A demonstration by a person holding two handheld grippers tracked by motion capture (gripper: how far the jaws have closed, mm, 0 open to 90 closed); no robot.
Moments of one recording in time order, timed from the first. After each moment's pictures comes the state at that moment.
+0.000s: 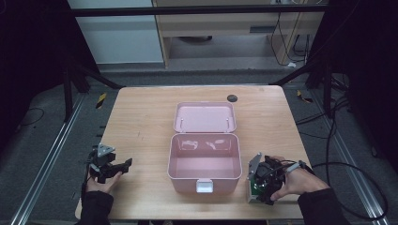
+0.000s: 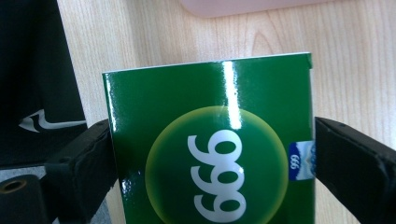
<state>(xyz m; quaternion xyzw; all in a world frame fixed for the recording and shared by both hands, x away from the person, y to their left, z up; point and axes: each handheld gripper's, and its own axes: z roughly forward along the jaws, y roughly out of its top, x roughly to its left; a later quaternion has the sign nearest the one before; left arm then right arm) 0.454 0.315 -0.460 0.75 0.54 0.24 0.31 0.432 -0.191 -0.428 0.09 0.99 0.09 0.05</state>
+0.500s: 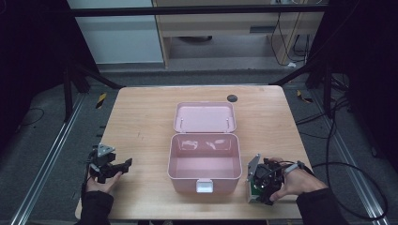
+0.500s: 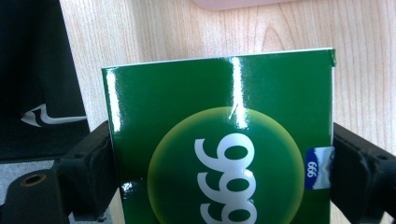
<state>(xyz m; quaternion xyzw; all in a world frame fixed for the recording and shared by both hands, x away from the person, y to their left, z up) 0.454 0.315 -0.460 0.75 0.54 0.23 0.31 0.432 -0.190 -0.433 0.09 0.99 0.09 0.04</state>
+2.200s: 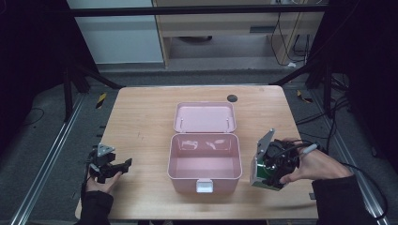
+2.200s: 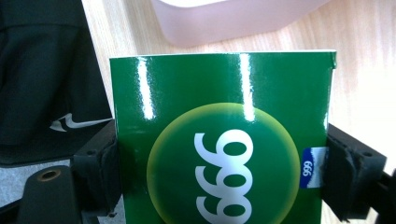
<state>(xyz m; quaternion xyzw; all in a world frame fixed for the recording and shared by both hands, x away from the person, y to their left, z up) 0.454 0.316 -0.460 0.75 0.54 0.23 0.31 0.438 -0.198 -0.336 0.12 0.99 0.11 0.06</state>
